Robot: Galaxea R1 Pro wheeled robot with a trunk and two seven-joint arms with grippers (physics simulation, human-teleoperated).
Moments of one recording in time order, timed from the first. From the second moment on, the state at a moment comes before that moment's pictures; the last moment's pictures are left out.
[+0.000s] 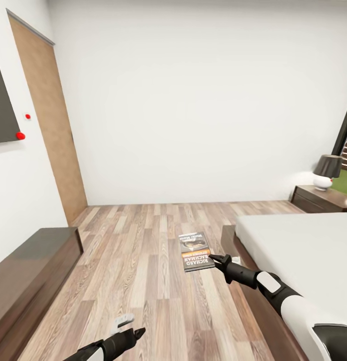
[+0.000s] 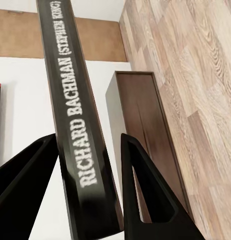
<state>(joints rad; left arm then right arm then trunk) -0.55 -0.01 0.29 -0.06 0.05 0.03 -0.42 -0.81 -0.14 0.03 -0.20 -0.98 0.71 0.59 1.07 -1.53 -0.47</state>
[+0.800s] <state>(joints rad) -0.39 0.13 0.29 -0.06 0.05 0.02 -0.42 -0.81 -0.14 0.03 -0.20 -0.99 0.71 0.60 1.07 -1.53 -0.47</state>
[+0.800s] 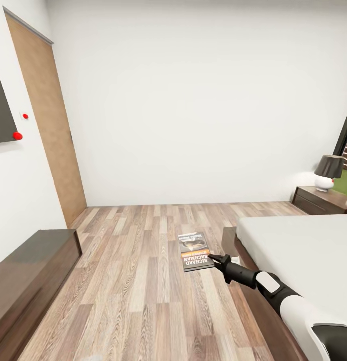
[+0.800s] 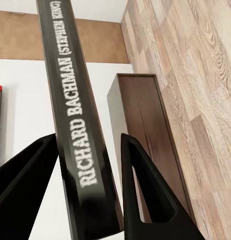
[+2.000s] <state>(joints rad) -0.12 0.10 0.35 -0.01 0.11 -0.68 -0.41 -0.81 -0.14 0.03 -0.20 -0.98 0.71 0.60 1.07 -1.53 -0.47</state>
